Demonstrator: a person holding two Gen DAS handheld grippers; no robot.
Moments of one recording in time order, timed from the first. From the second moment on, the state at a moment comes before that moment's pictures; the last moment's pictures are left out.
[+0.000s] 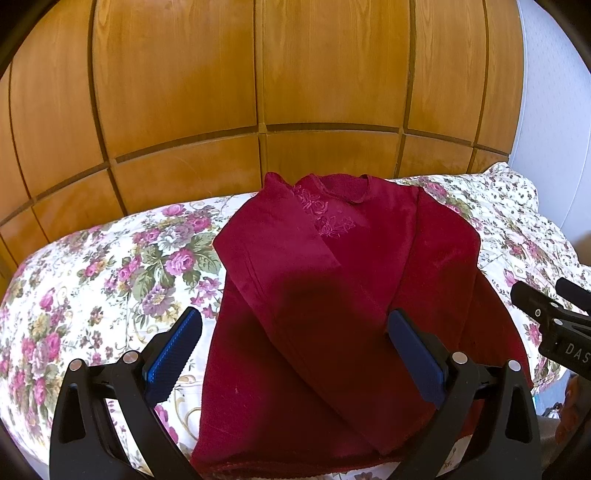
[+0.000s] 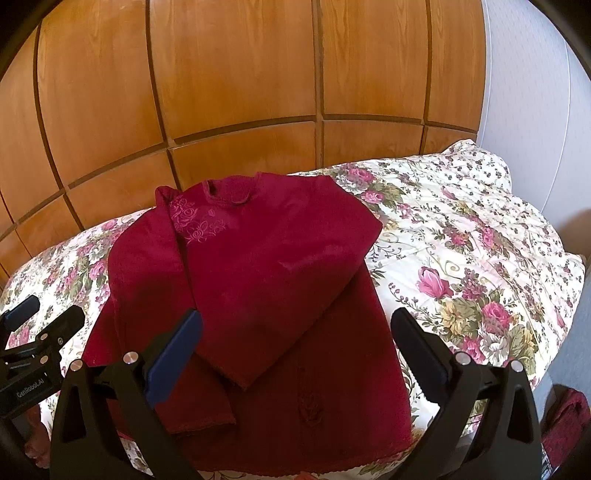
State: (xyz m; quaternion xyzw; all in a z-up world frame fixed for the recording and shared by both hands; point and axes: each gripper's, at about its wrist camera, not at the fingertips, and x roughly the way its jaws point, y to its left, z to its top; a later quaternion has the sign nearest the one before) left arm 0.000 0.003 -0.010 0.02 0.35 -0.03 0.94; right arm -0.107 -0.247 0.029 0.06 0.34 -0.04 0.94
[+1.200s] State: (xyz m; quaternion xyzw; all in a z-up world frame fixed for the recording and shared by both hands) left arm 0.008 -0.026 -0.074 0.06 0.41 -0.17 0.89; right arm -0.053 -0.317 -0.010 0.12 0.45 -0.06 0.88
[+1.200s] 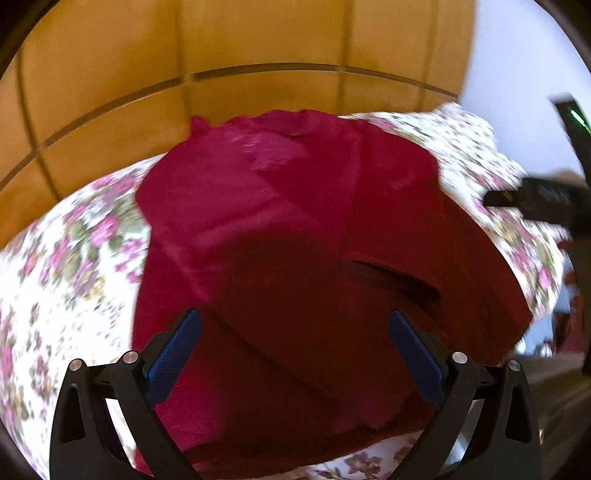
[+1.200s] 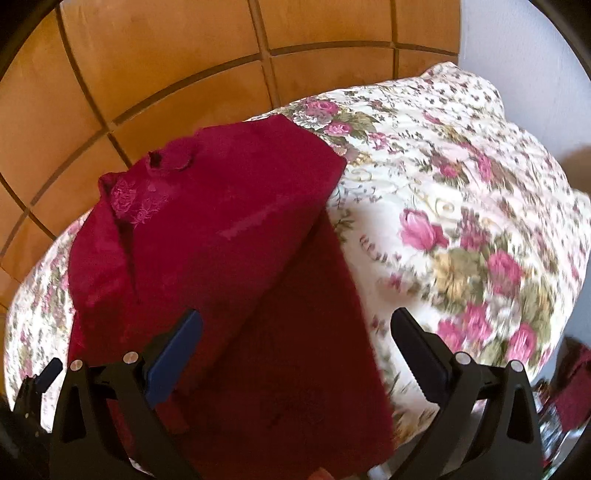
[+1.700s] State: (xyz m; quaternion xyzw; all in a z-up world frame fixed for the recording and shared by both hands) left arm 0.007 -0.059 -0.117 0.09 0.43 -0.24 0.86; right arm -0.035 -0.335 -0.014 0.08 0.47 -0.07 0.88
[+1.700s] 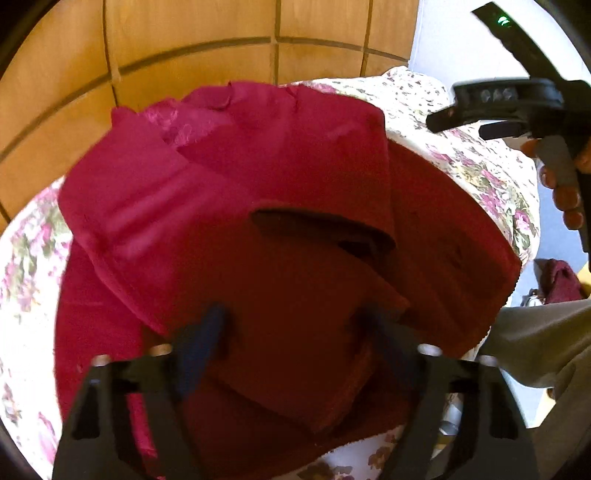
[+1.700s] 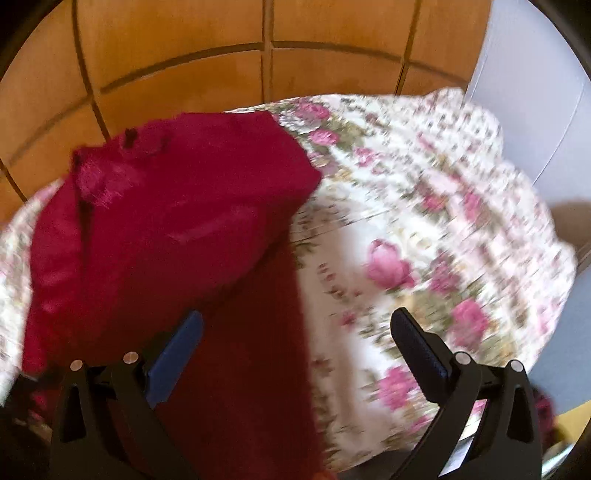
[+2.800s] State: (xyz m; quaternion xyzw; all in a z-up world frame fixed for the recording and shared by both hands) left arm 0.057 0.264 -0.020 -0.20 0.27 0.06 0.94; right arm -0.039 -0.299 -0.018 0.08 0.47 0.00 0.88
